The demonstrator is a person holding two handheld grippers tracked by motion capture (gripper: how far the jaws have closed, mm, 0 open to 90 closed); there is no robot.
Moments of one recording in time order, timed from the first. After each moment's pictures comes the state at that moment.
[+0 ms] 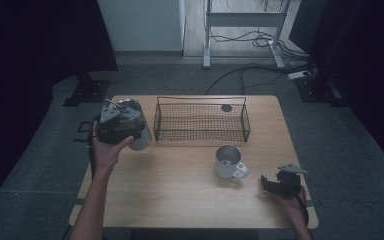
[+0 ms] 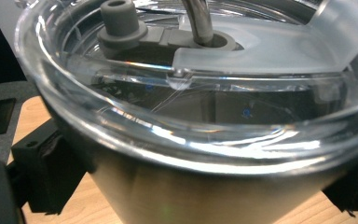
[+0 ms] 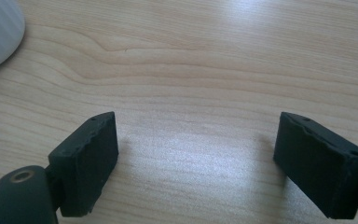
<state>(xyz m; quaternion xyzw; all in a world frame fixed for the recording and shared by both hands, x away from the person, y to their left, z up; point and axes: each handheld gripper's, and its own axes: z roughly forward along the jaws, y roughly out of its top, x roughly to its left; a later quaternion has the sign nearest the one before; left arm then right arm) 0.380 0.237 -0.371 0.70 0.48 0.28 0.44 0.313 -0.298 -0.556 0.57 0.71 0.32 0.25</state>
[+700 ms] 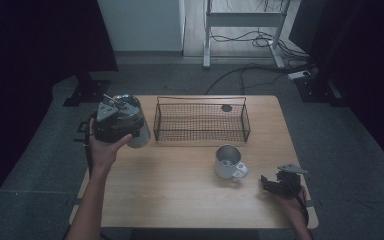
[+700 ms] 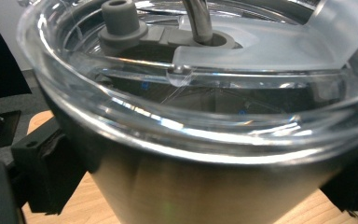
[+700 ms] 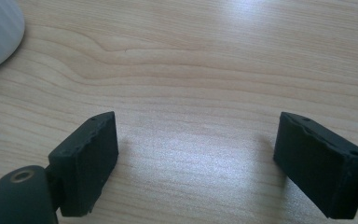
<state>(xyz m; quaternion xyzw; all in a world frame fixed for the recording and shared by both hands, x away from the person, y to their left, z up) 0.372 0.234 -0.351 0.70 0.47 0.30 0.45 0.313 -0.298 -0.556 0.57 0.71 0.32 0.25</state>
